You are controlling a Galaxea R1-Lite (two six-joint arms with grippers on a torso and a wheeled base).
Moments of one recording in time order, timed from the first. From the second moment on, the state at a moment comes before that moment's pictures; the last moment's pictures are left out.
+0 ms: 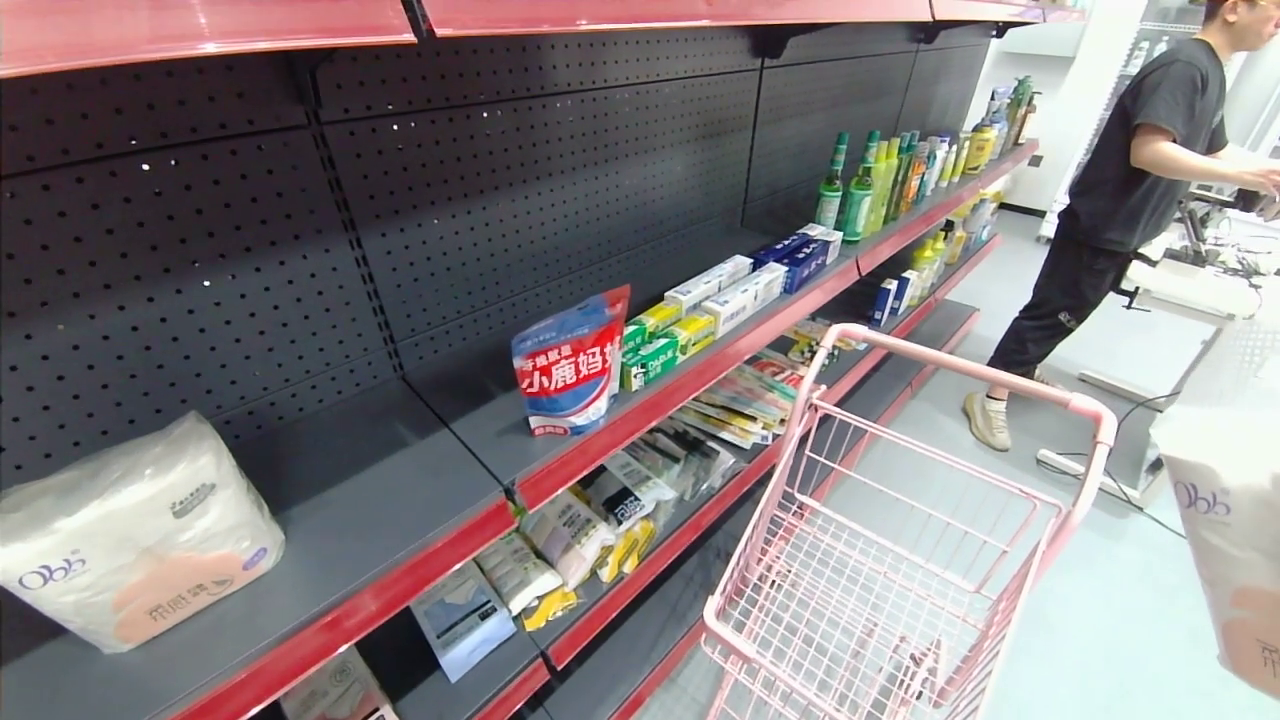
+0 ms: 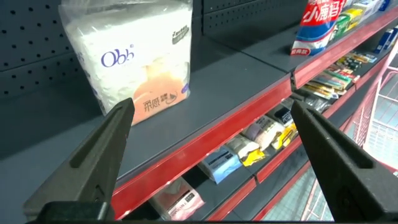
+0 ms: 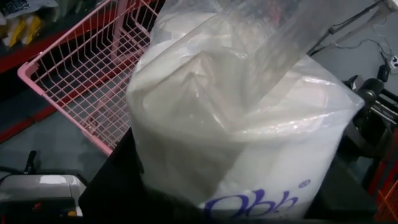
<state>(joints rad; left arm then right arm) 0.00 0.00 0.00 -0.01 0.07 0.01 0.08 0.87 -0.77 0.40 -0.28 -0.26</state>
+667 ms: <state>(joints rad) 0.00 0.00 0.00 -0.01 0.07 0.01 0.08 0.86 -0.74 0.40 -0.28 -0.27</state>
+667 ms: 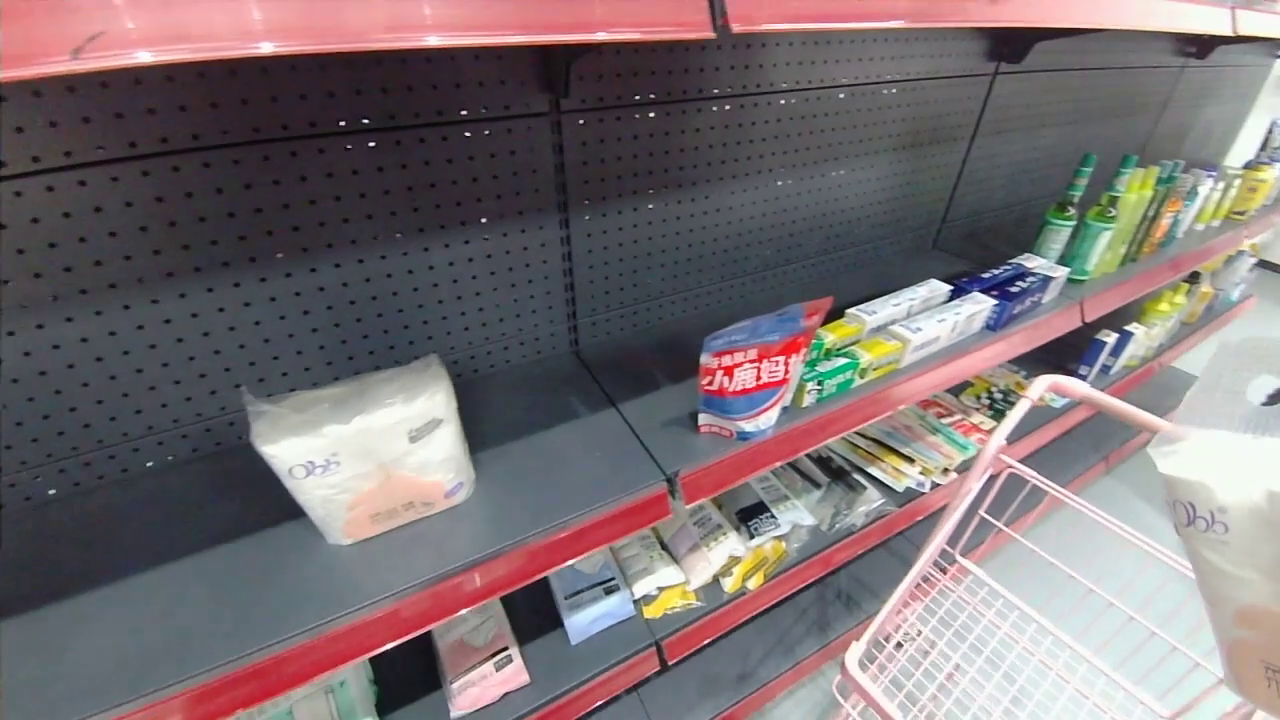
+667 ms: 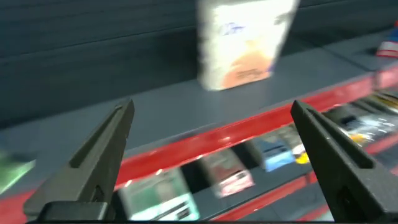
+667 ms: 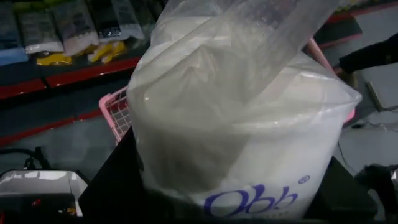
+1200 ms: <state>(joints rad) 0.00 0.00 0.00 -0.01 0.06 0.01 0.09 0.81 -0.72 0.40 -0.28 -0.29</state>
